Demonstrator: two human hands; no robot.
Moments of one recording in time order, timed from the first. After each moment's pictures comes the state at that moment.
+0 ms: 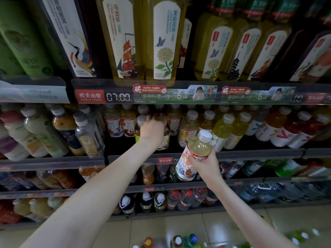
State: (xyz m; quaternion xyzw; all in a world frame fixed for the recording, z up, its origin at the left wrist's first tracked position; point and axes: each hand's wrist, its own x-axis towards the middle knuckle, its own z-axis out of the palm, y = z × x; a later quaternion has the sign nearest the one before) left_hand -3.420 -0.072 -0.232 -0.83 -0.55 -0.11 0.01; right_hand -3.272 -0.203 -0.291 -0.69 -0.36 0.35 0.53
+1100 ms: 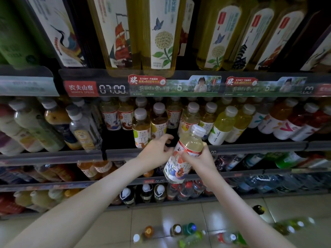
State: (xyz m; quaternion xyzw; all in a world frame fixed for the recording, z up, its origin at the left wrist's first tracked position) left_hand -3.443 -0.119 -0.275 -0.83 -0.41 -0.18 -0.34; right_hand -3.285 -0.199 -0.288 -0.68 -0.35 0.42 0.48
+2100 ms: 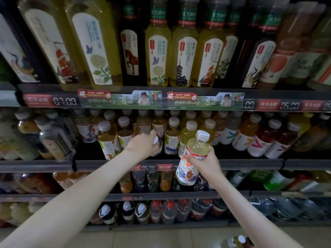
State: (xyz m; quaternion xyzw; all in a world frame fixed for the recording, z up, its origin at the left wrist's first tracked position) left_hand -3.324 -0.111 -0.235 -0.86 -0.50 -0.01 -0.05; right_hand -3.121 -0.221 -0.272 -0.70 -0.39 0.36 0.48
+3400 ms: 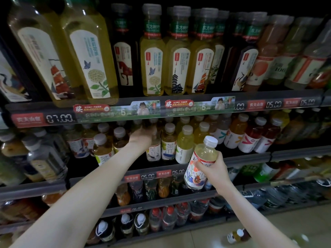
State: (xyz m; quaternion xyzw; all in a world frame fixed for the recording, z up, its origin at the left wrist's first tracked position) left_hand -3.315 -0.067 -0.214 -0.84 -0.53 -0.02 -0.12; right_hand -3.130 -0.244 -0.267 -0.72 -0.34 0.30 0.52
